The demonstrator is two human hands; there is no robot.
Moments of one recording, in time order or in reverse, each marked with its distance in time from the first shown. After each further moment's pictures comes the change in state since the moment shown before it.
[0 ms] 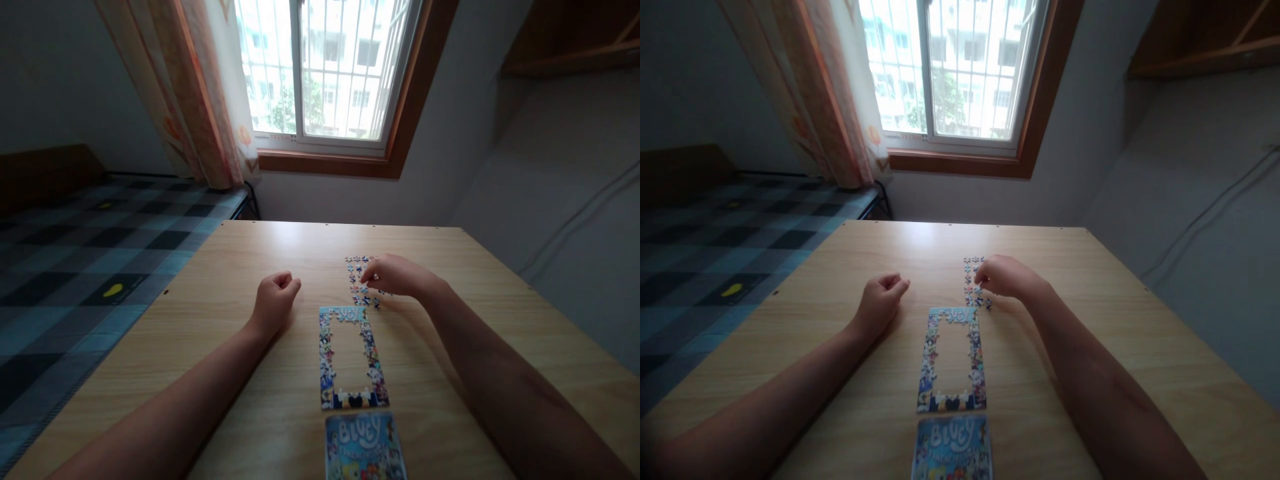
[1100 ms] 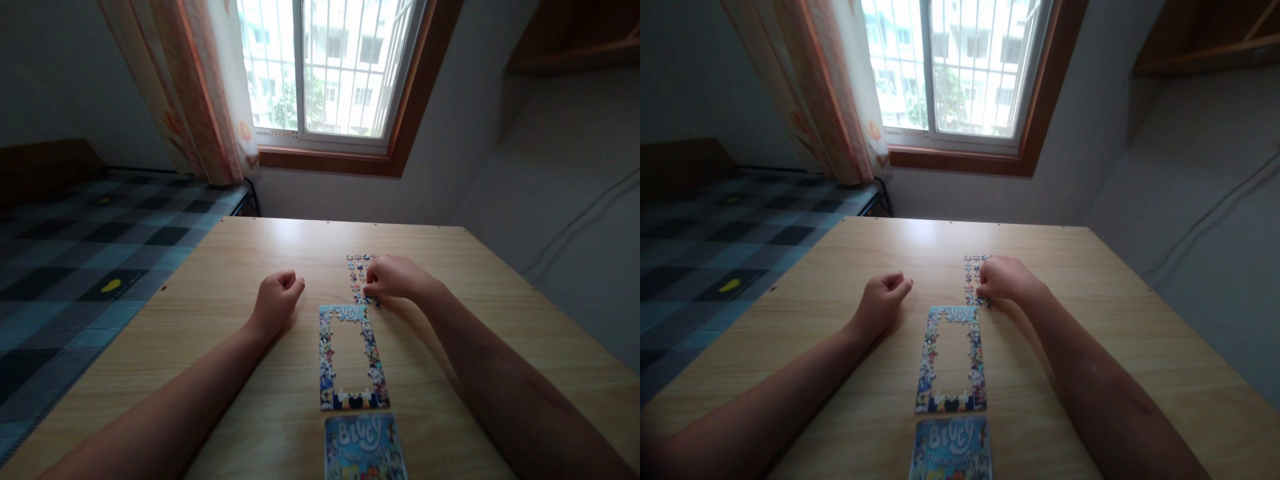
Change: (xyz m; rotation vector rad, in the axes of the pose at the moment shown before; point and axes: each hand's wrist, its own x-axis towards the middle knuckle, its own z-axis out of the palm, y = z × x) left_hand -0.002 0.002 0.002 0.119 -0.043 0.048; right_hand -0.001 -0.029 -0.012 -0.263 -0.210 0.284
